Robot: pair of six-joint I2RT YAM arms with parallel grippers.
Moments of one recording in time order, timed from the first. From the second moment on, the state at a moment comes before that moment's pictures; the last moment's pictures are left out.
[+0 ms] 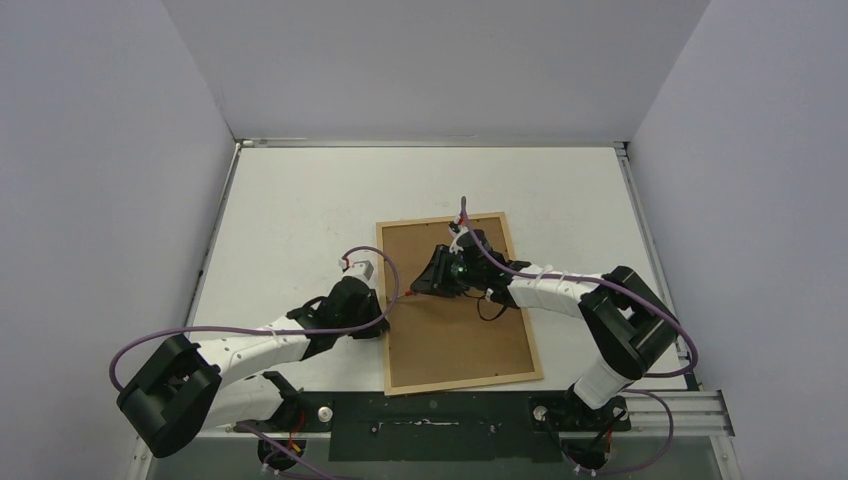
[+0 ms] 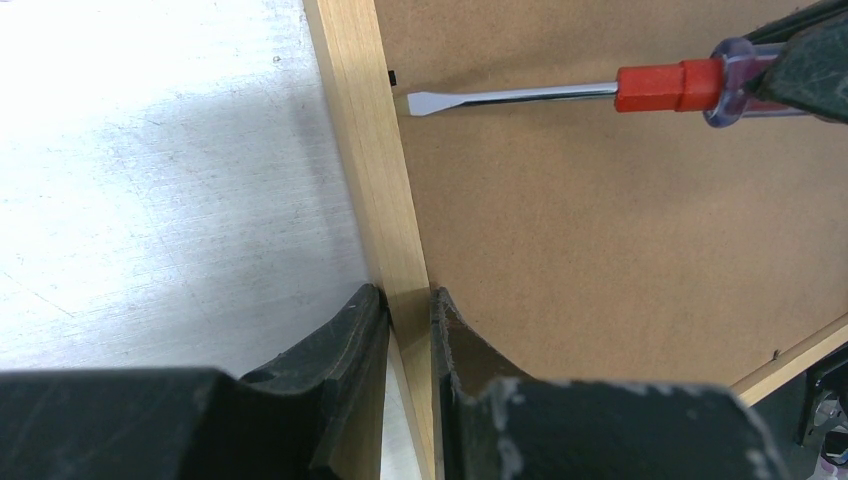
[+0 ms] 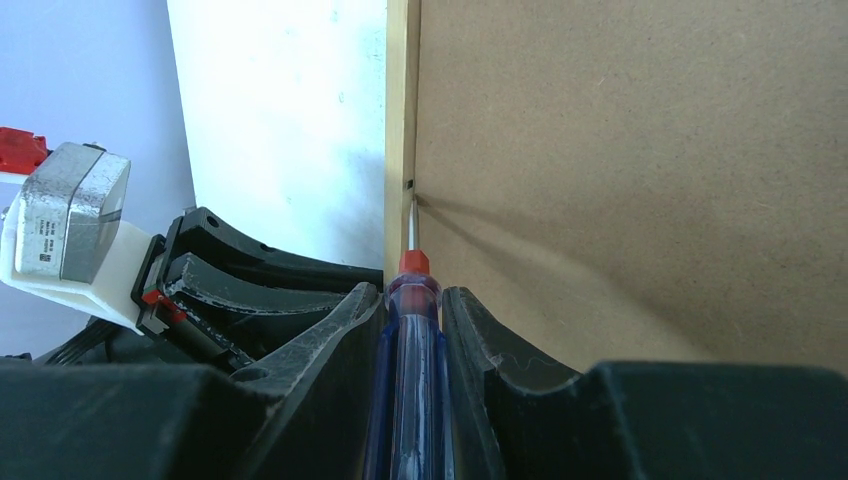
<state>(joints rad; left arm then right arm) -0.75 1.17 0.39 -0.06 -0.05 -0.77 0.71 1.62 0.79 0.17 -0.33 0.93</state>
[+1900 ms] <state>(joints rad) -0.75 1.17 0.39 -0.06 -0.05 -0.77 0.97 1.70 1.21 -0.33 0.08 0.66</state>
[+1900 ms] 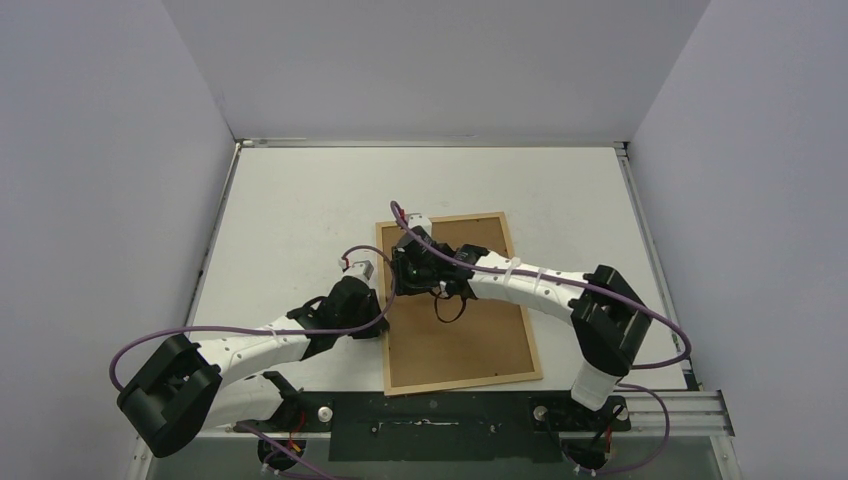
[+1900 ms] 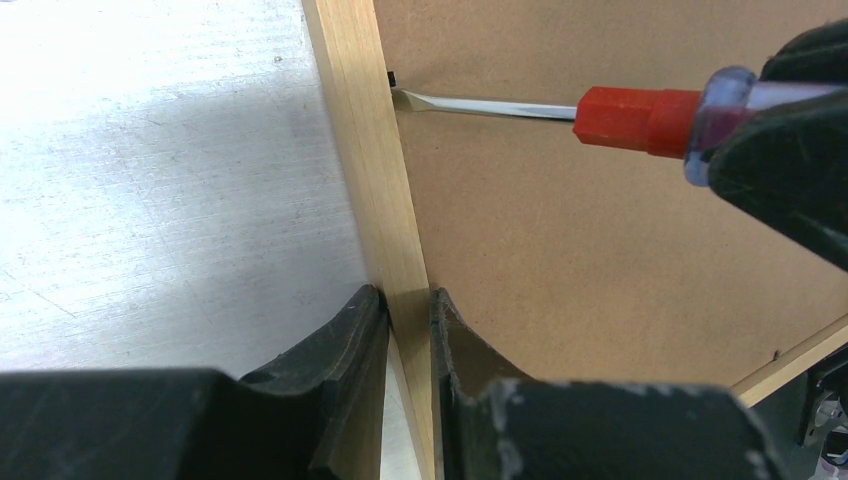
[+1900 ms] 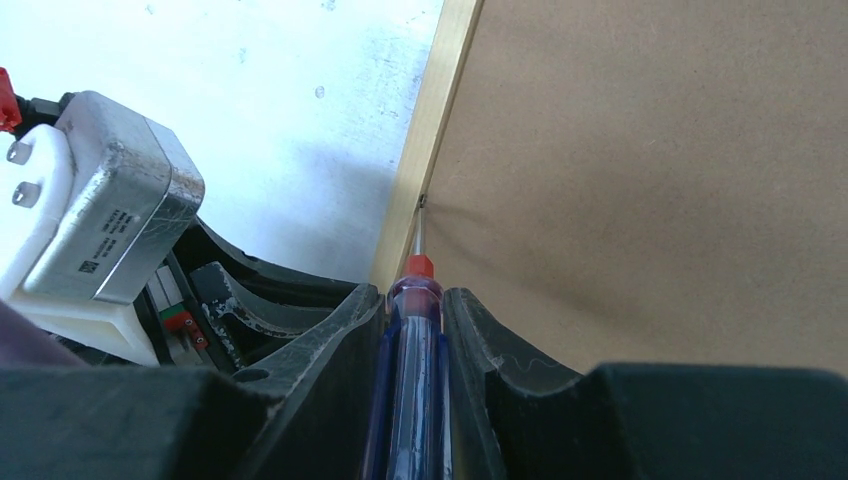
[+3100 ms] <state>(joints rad) -0.75 1.12 0.39 -0.12 -0.01 -0.78 0.62 1.42 0.86 -0.11 -0.17 0.86</state>
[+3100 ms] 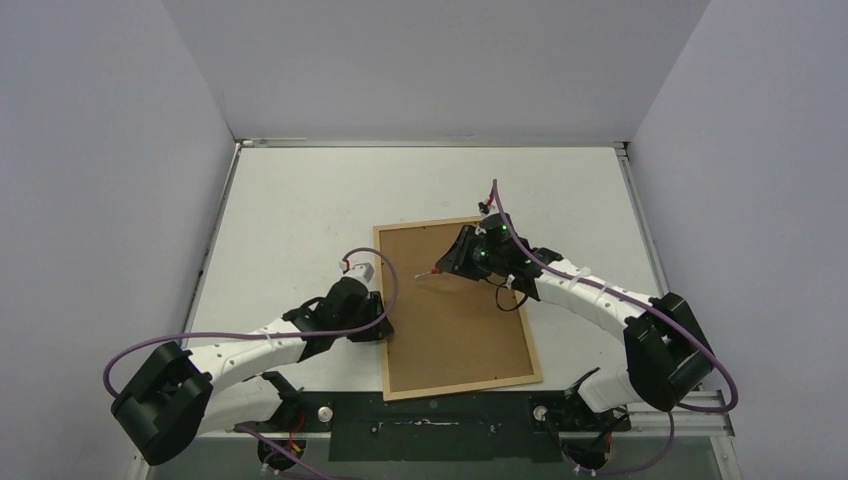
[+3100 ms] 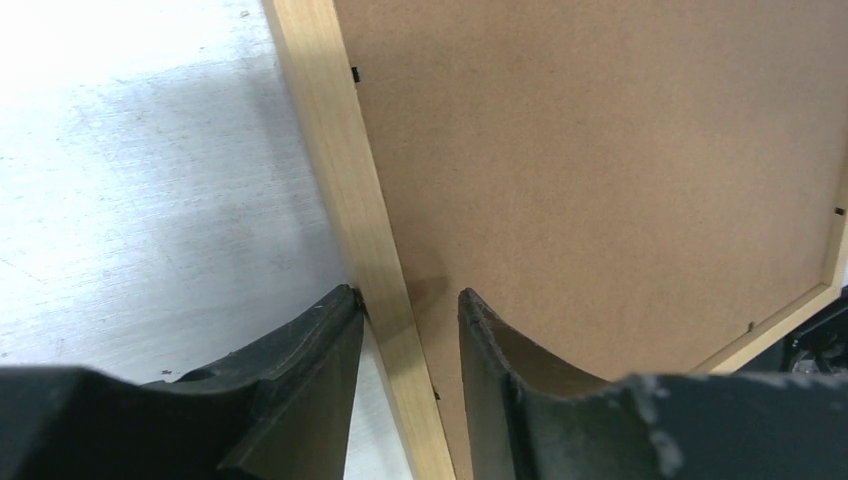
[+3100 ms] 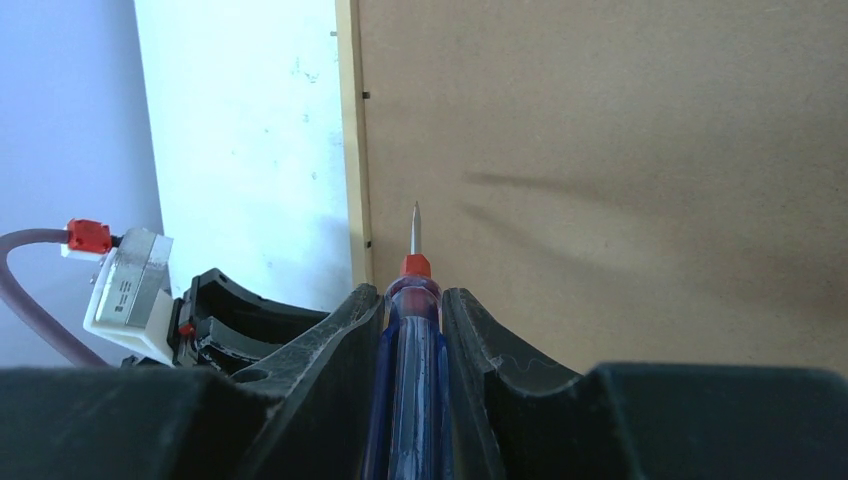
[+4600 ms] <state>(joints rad) -0.53 1.45 0.68 -0.19 0.00 -0.80 0.57 1.47 0.82 0.00 -0.28 0.90</state>
